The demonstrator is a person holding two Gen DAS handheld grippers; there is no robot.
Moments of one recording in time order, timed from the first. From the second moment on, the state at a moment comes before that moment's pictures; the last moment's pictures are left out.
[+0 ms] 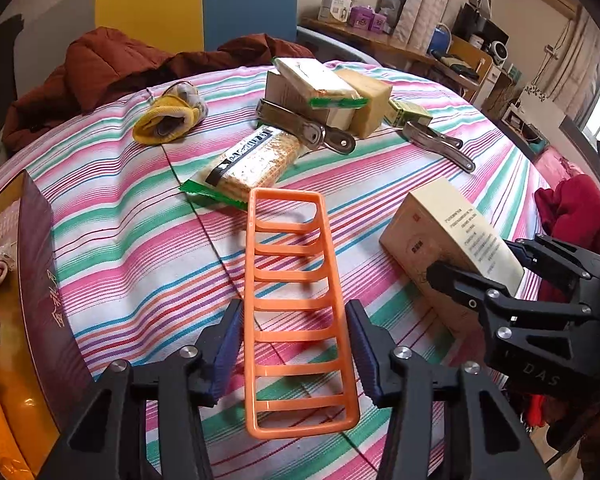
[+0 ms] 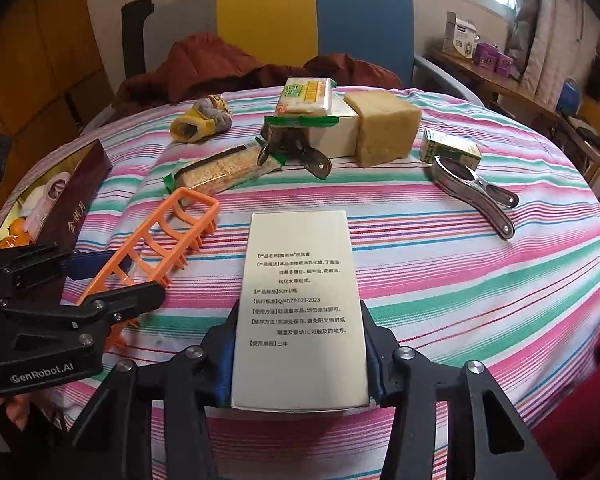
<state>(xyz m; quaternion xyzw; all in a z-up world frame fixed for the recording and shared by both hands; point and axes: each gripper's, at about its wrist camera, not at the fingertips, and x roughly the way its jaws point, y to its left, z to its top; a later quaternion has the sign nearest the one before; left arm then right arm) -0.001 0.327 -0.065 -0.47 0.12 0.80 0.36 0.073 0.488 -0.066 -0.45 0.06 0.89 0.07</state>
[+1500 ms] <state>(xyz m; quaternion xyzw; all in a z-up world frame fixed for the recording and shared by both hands) -0.063 0.101 -0.041 -0.46 -0.07 0.86 0.20 -0.060 0.255 -0.020 -0.42 0.05 0.90 -0.09</state>
